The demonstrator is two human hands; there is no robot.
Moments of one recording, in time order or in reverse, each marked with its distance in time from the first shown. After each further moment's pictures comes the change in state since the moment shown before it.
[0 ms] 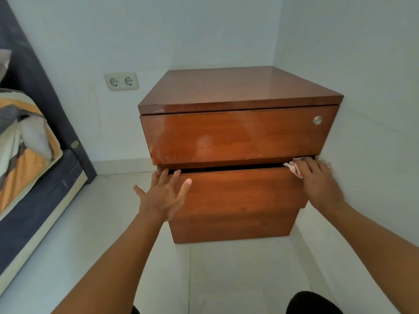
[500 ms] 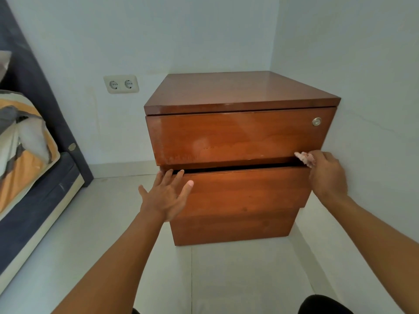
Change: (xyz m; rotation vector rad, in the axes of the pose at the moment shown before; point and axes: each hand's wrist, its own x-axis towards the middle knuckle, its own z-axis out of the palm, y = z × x) left_hand -0.003 -0.013 -0.004 -0.028 -0.025 0.081; right_hand 0.011 -0.025 -0.040 0.157 0.118 0.303
